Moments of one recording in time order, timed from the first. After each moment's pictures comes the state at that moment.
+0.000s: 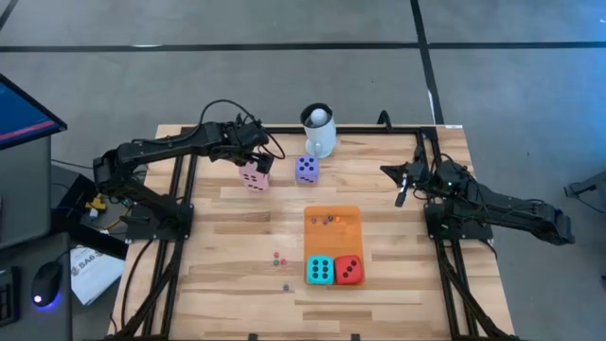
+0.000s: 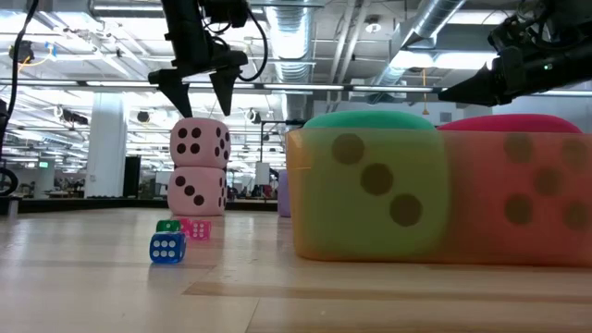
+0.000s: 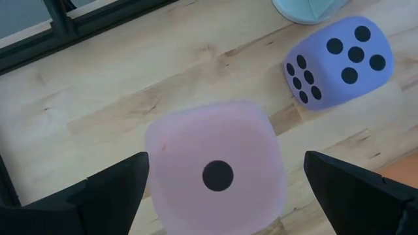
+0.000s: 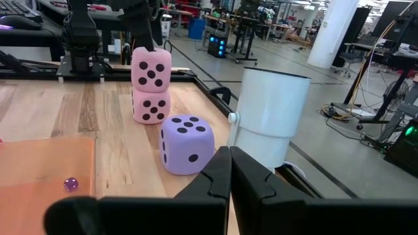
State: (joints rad) left arm 0.37 1.45 1.28 -1.02 -0.29 -0.72; right arm -0.34 0.31 0.19 0.01 0.11 -0.17
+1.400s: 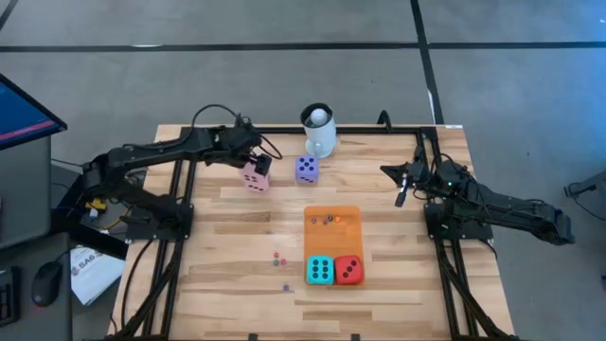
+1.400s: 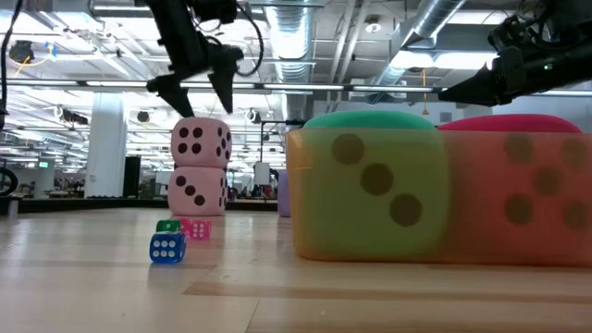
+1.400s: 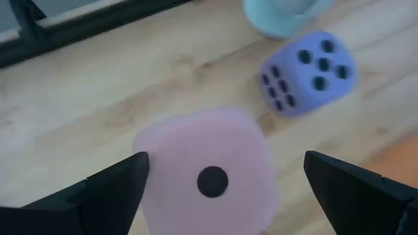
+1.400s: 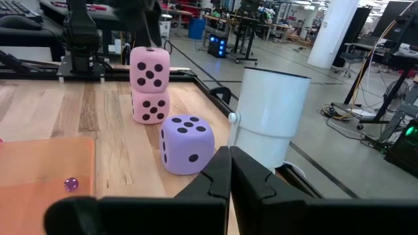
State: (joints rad) left arm 0.37 1.34 1.15 -0.86 -0.25 -0.70; right arm -0.34 0.31 0.19 0.01 0.11 -0.17
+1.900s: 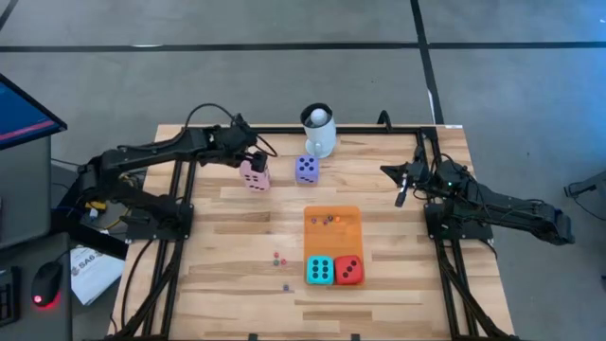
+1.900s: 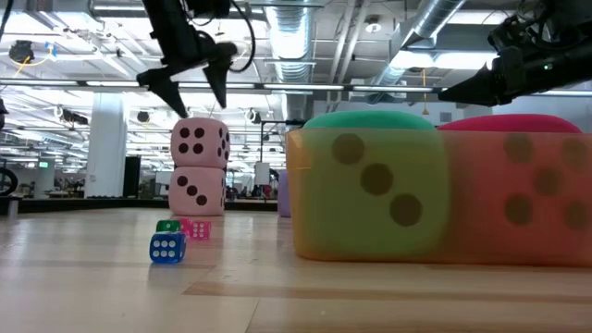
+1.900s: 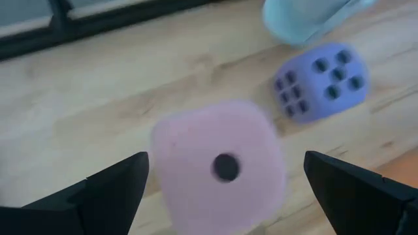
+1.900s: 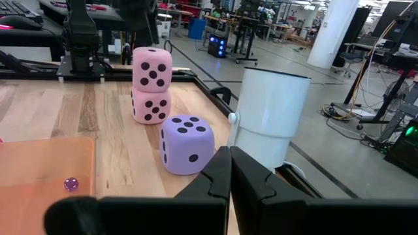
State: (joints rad) left arm 0.37 1.32 1.15 -0.92 -0.29 -0.78; right arm -0.34 0.31 0.19 0.01 0.11 -0.17
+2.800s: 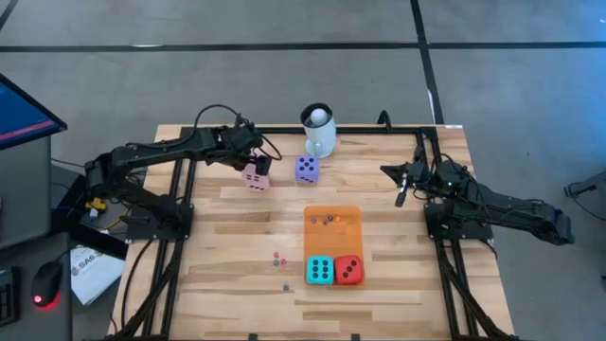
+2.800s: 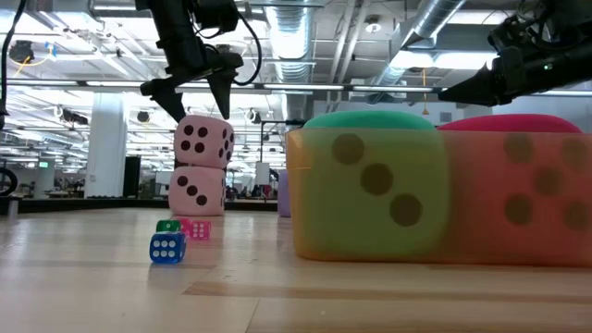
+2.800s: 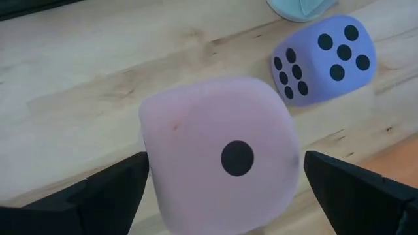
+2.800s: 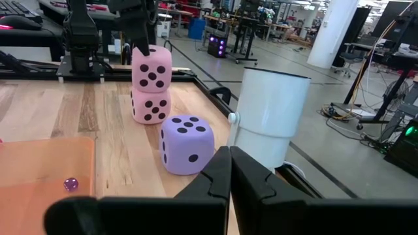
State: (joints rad) left arm 0.38 1.38 1.15 -0.90 -0.21 -0.79; right arm -0.34 0.31 0.19 0.01 0.11 -0.17
